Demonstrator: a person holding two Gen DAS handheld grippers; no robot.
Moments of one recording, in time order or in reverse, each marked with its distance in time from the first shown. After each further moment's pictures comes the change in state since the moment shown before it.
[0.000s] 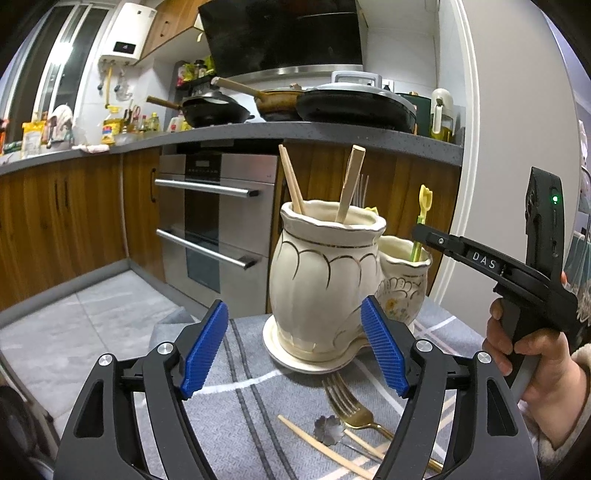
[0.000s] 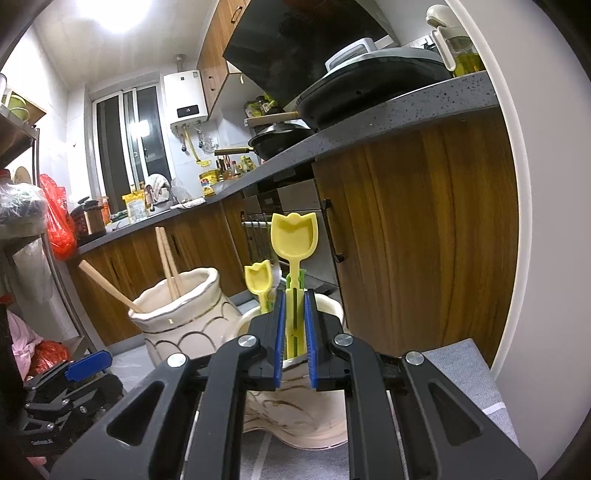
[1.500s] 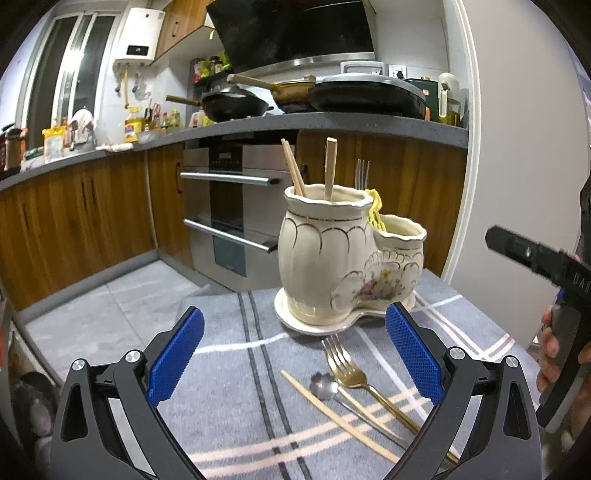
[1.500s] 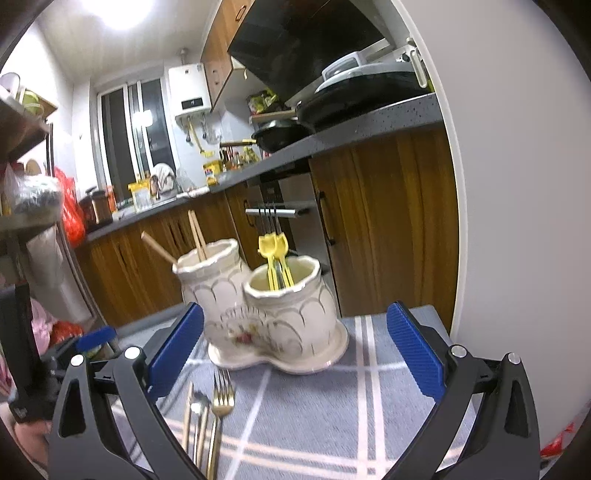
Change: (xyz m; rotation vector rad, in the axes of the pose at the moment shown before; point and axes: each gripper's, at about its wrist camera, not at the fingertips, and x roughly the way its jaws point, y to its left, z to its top) left arm -0.041 -0.024 -0.014 0.019 0.054 0.123; right arm -0.084 -0.004 -0.015 -0.039 0.057 -0.001
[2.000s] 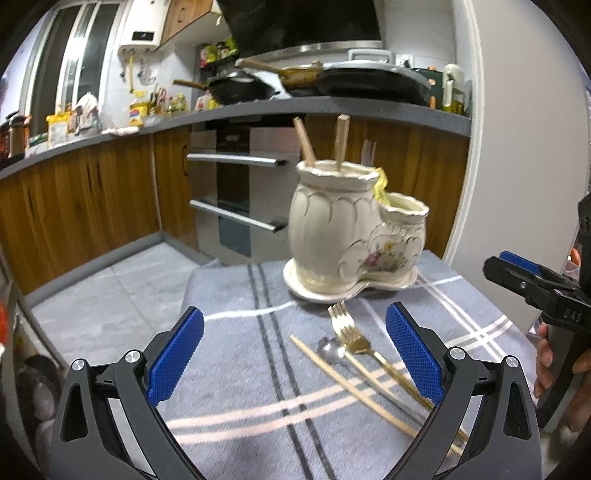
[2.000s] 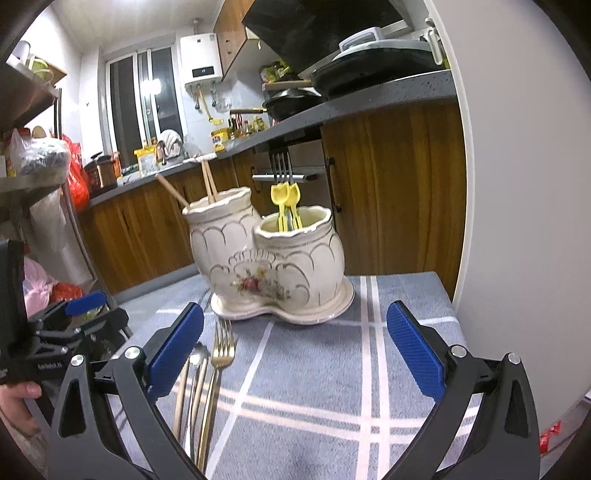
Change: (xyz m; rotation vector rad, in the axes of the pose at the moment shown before) left arm -0.011 0.009 -0.015 -0.029 0.081 0.021; right arm -0.003 0.006 -0.029 -0.061 0.111 0.008
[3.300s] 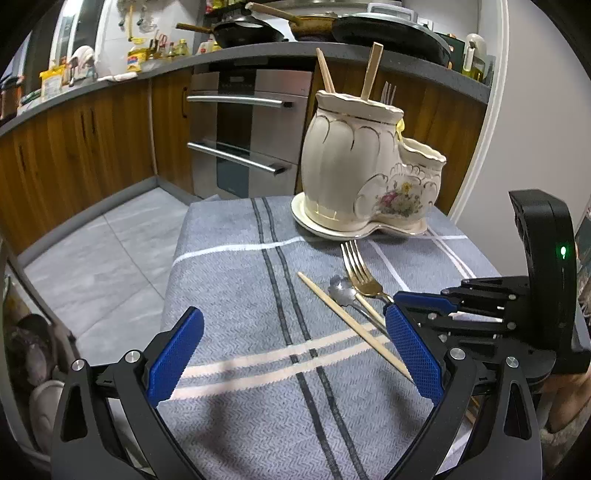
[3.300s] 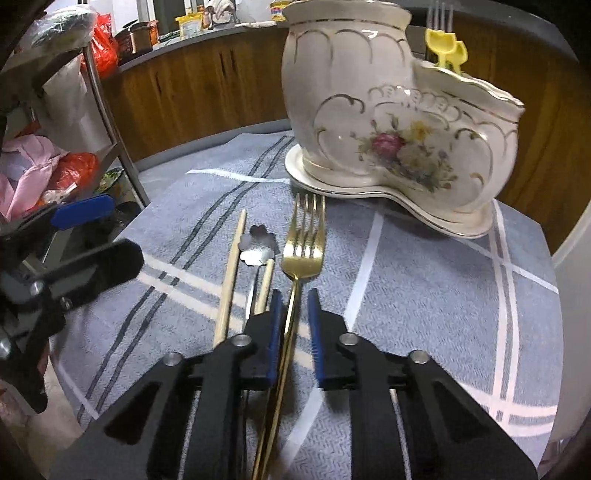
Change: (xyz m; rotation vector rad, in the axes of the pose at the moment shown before) left arm 0.019 0.013 -0.019 -0.049 0.201 -0.039; right arm 0.093 0.088 -0.041 -0.218 0.498 0.128
